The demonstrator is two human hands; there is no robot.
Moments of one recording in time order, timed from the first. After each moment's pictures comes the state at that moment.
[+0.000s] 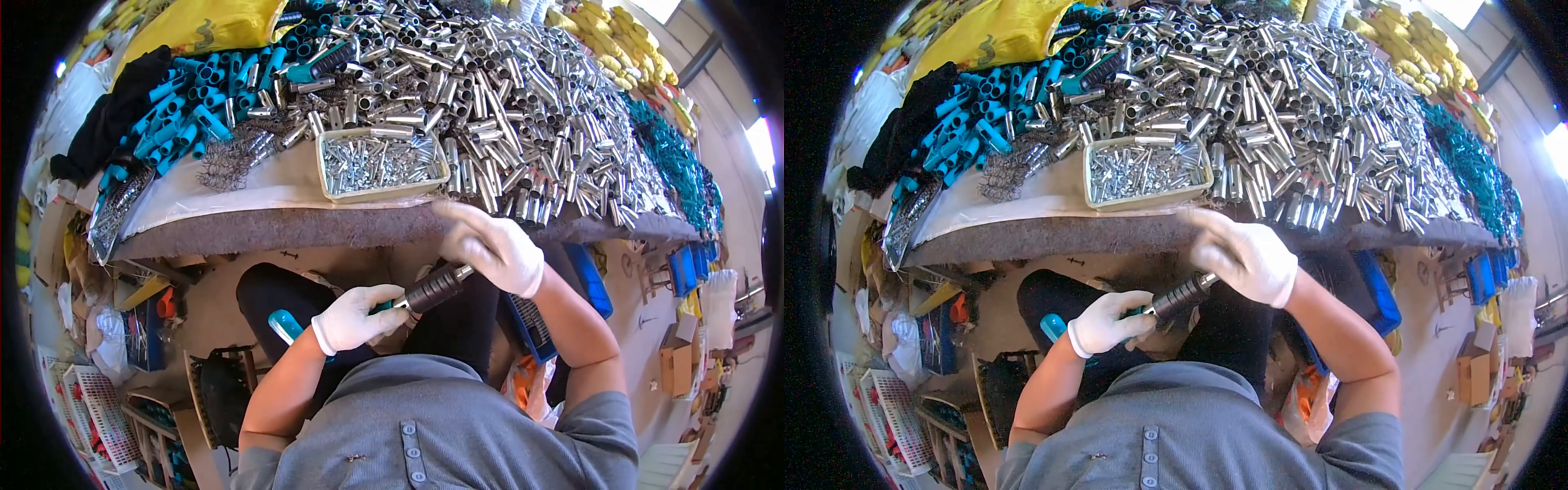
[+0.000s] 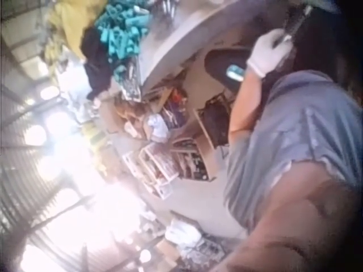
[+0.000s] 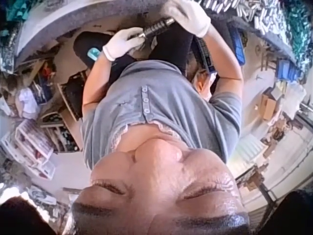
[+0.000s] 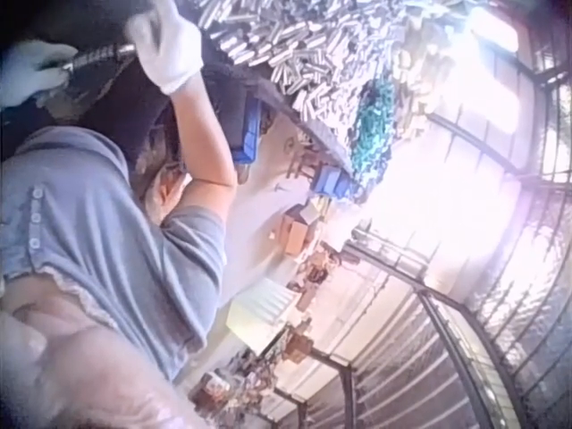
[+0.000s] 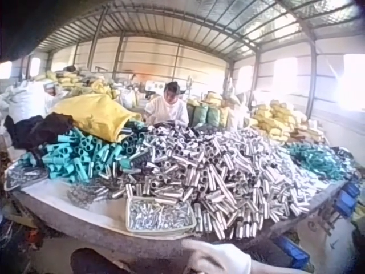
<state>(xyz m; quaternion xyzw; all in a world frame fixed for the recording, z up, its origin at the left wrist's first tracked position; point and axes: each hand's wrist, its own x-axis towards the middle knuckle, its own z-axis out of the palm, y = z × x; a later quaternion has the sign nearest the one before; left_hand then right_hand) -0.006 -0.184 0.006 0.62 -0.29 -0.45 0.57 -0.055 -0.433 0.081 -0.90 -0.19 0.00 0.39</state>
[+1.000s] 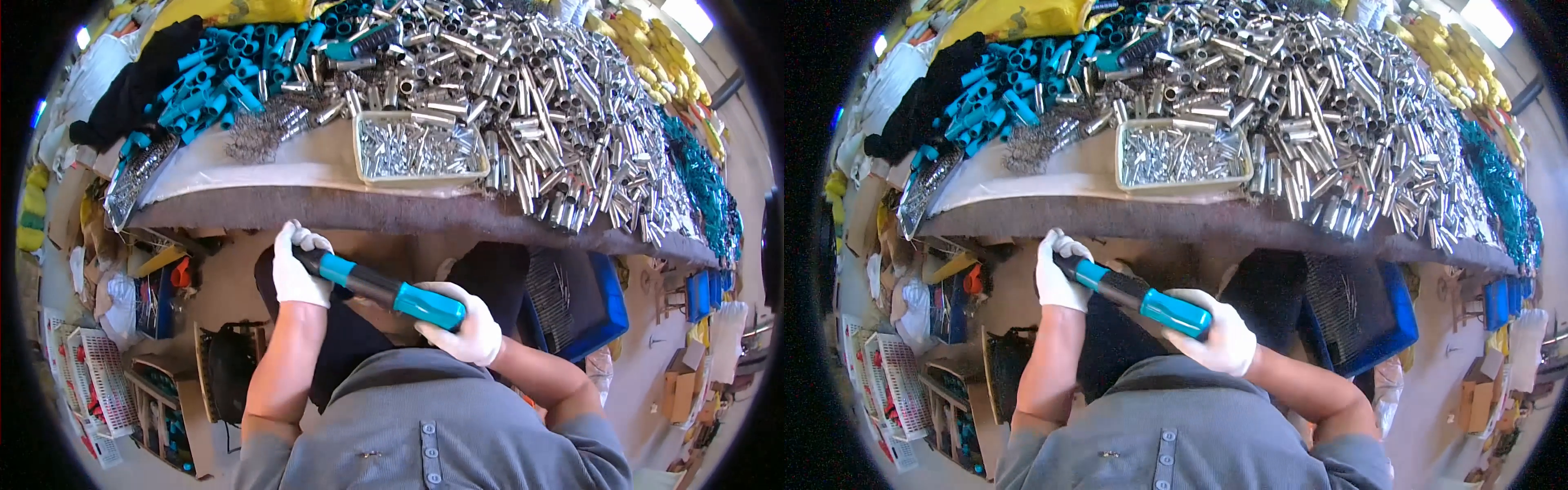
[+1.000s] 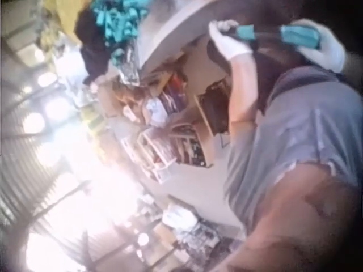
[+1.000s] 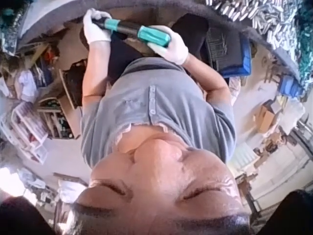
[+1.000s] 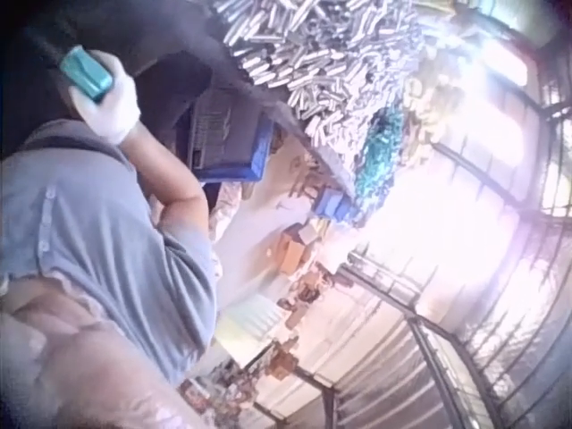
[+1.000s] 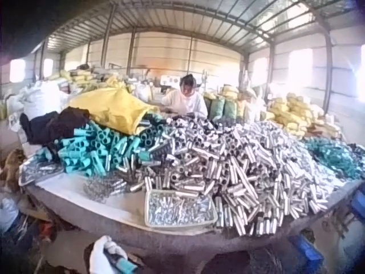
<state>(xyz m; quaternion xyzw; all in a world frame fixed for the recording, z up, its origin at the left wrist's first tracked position) 0.043 -0.145 -0.033 0.18 0.21 -0.05 0.96 -0.101 -0.350 0.007 -0.80 -0.03 0.05 0.60</state>
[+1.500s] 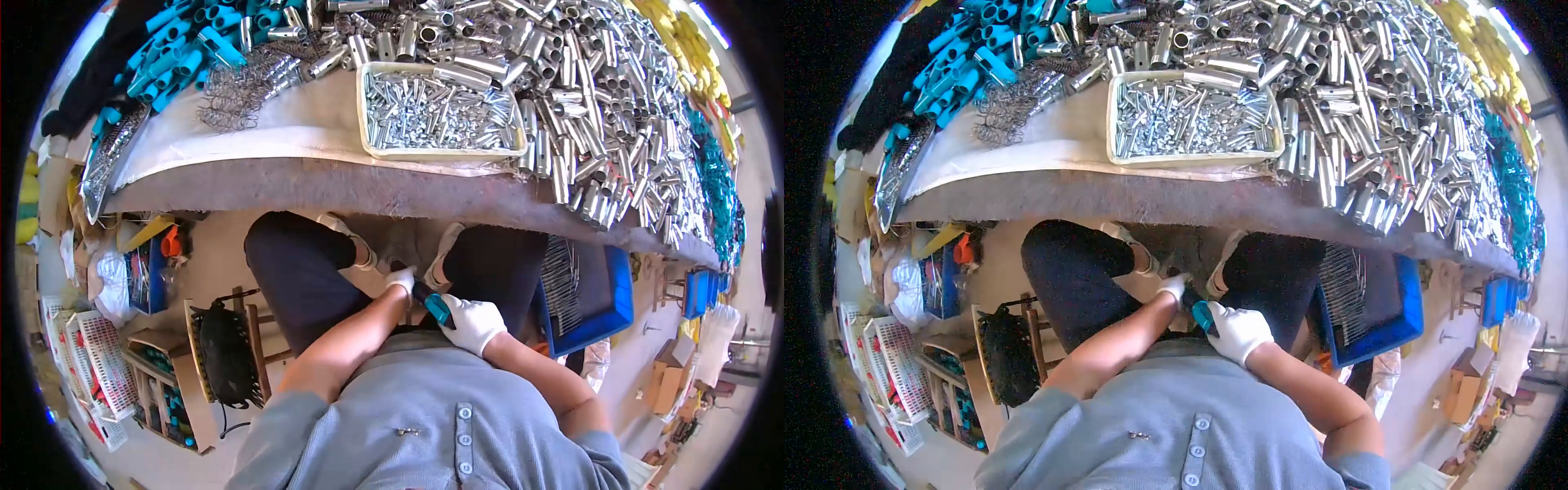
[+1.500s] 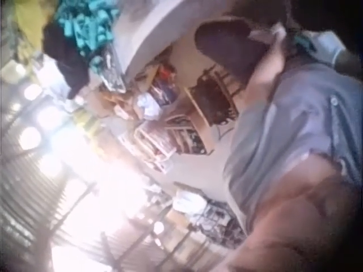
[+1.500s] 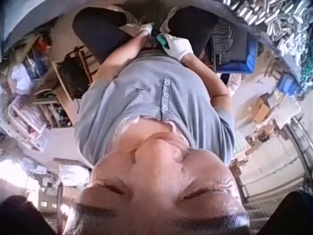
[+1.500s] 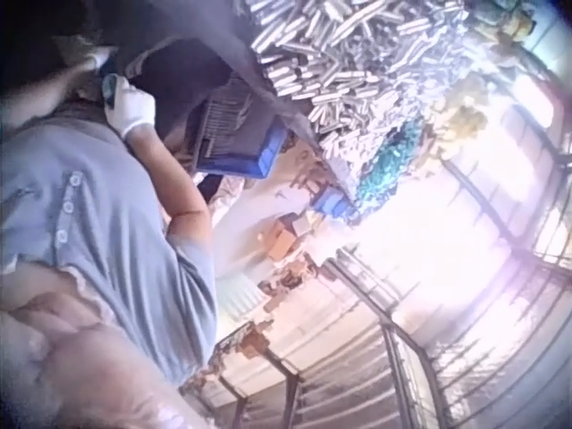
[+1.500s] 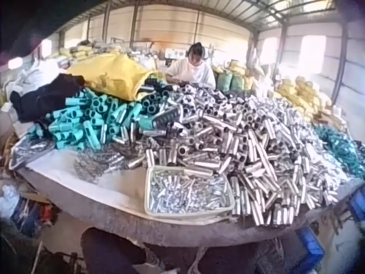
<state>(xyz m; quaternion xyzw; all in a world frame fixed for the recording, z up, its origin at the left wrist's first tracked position) -0.036 -0.298 -0.355 0.63 0.37 -0.45 0.52 -0.123 -0.392 -0.106 -0.96 -0.02 0.25 0.15</state>
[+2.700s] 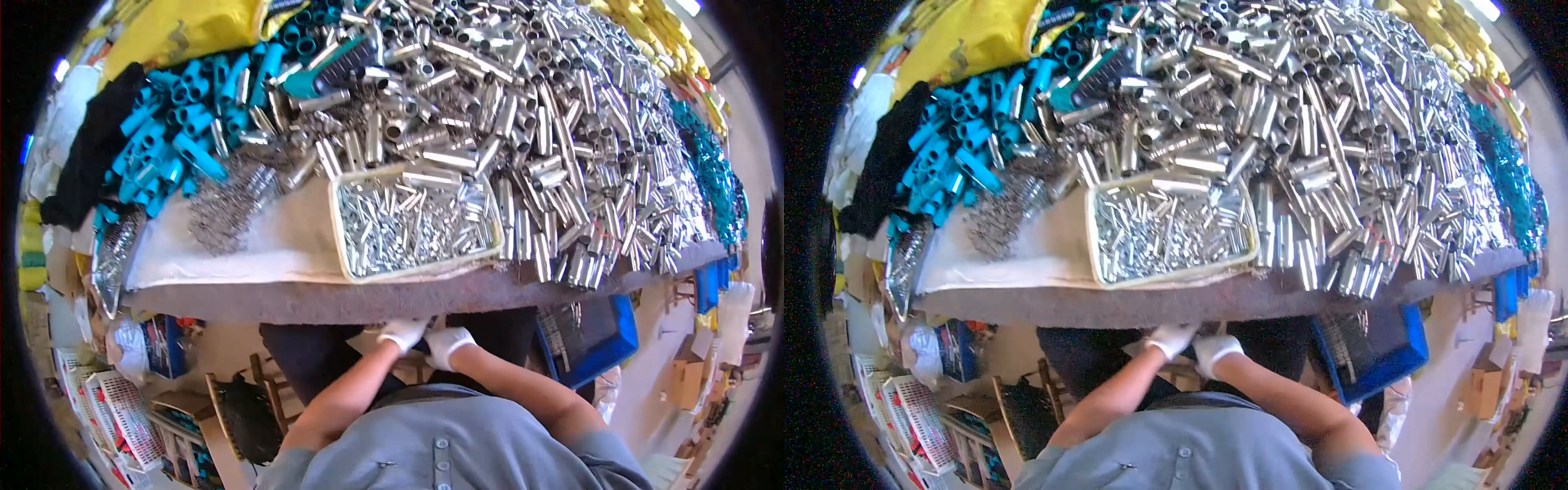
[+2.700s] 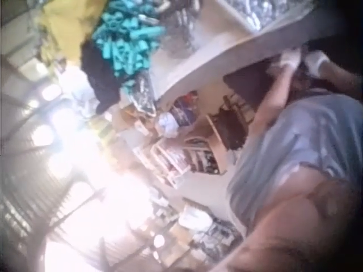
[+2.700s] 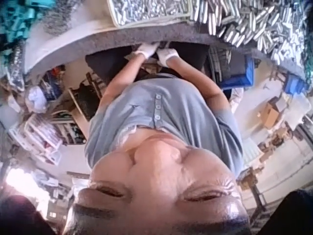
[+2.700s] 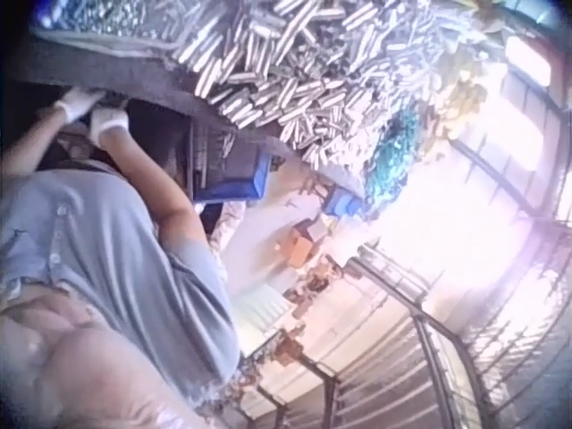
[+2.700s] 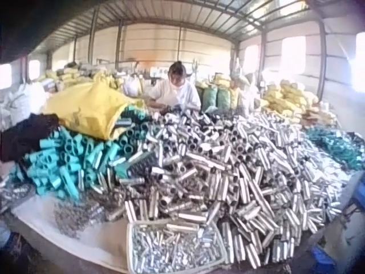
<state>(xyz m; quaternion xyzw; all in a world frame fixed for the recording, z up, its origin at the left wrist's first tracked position) 0.053 -0.272 -0.175 0.83 -0.14 -0.43 0.34 -0.012 -0.384 -0.128 -0.89 0.00 0.42 0.16</state>
